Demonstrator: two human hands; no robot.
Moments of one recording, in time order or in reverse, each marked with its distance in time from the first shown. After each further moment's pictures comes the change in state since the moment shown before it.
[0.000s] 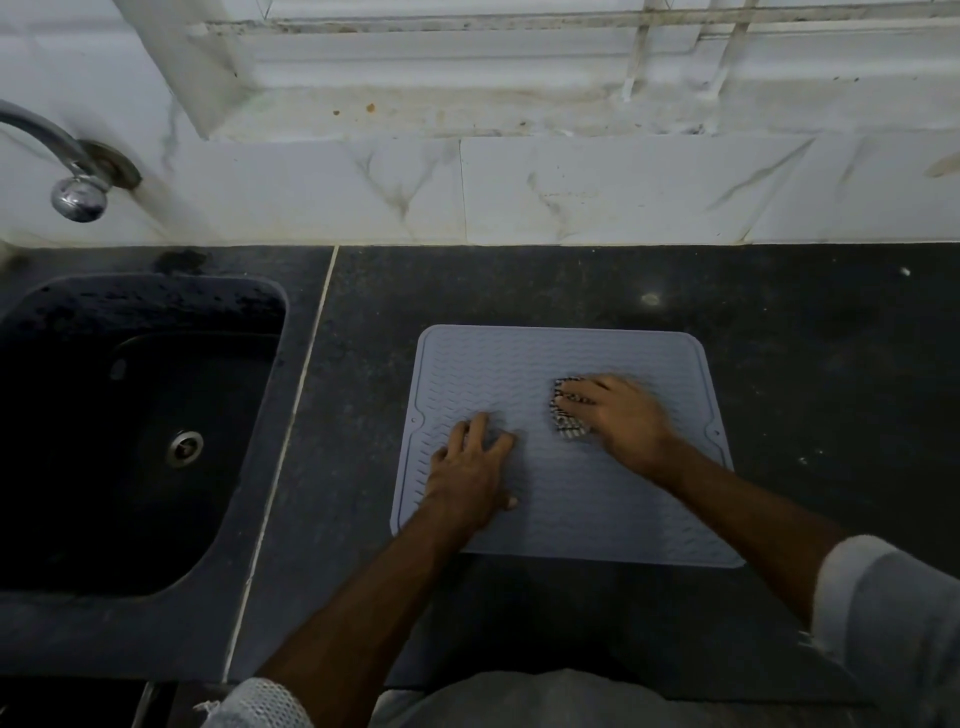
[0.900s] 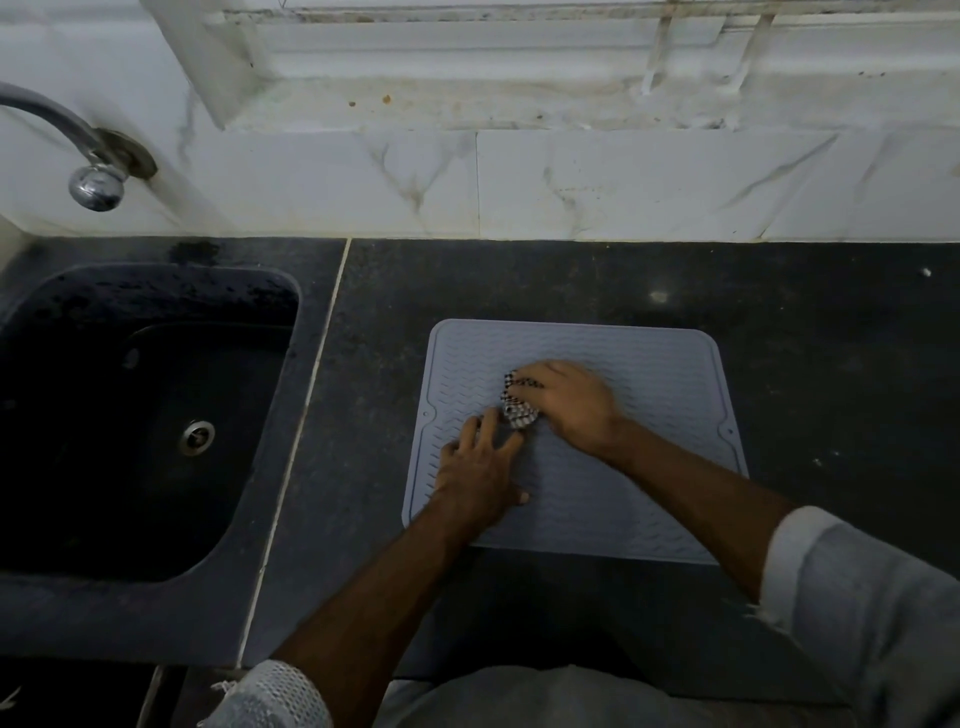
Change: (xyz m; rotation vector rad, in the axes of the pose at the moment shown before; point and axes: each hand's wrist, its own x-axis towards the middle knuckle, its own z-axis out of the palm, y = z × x) left_hand -0.003 0.002 -0.004 0.060 -0.053 -0.009; right_hand 0.051 -0.047 -0.004 0.122 0.045 -0.115
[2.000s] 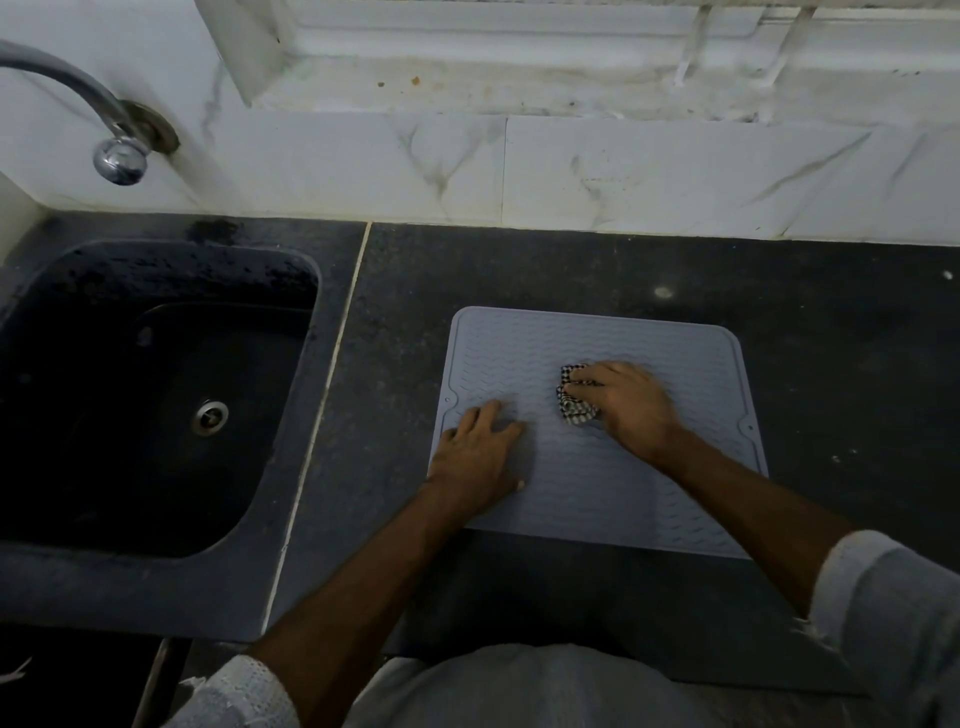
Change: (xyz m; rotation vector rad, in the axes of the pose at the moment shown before) left_hand -0.019 -0.032 -0.008 -0.092 0.098 0.080; right_hand -0.031 0.019 0.003 -0.027 0.023 0.130
